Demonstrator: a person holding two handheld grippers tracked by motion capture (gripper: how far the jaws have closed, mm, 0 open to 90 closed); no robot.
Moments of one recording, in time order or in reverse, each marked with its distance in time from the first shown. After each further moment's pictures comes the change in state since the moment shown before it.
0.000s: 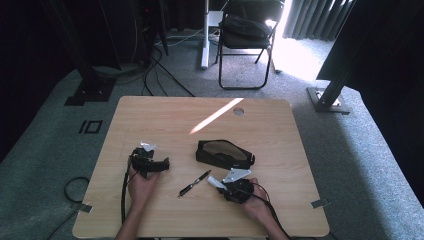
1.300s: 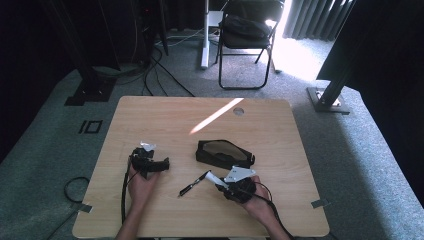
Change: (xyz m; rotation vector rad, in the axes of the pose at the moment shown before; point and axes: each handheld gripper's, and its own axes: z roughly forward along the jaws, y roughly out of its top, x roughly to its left) left arm 0.000 0.000 0.000 0.000 0.001 0.000; right arm 0.010 0.018 -0.029 -0.089 -0.011 -0.042
